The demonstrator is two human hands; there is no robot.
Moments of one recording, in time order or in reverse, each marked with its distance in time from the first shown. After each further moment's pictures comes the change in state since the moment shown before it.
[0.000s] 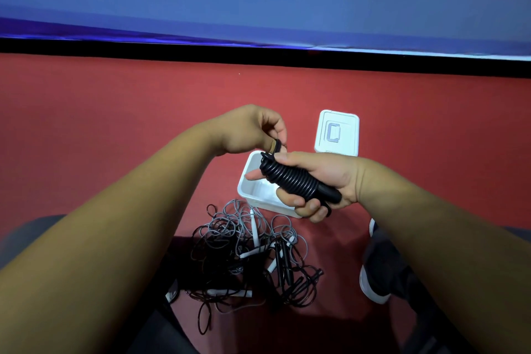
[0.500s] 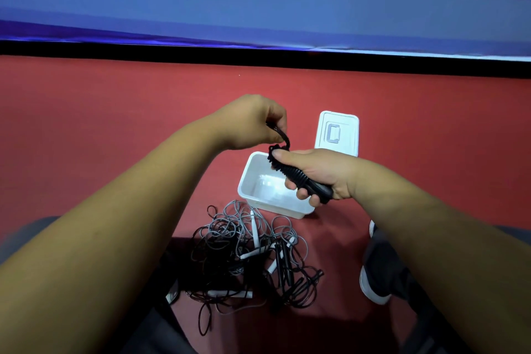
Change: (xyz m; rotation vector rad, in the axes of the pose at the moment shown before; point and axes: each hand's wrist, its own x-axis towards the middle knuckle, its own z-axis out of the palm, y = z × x) left_hand -0.002 0.024 -0.007 0.429 0.147 0.108; right_hand 0.011 0.001 -0.011 -0.122 0.647 0.023
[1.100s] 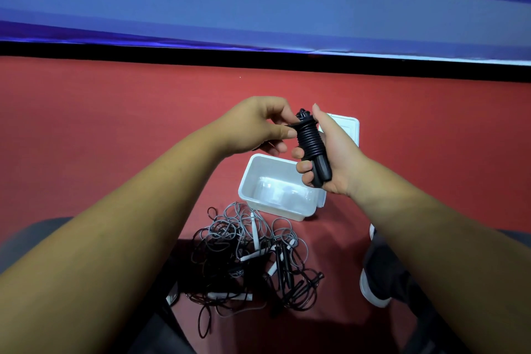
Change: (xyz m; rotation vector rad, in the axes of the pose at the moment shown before) left_hand -0.006 0.009 0.012 -0.598 0.032 -0.112; right_hand -0.002 -0.014 -0.009 0.591 0.093 -0.137
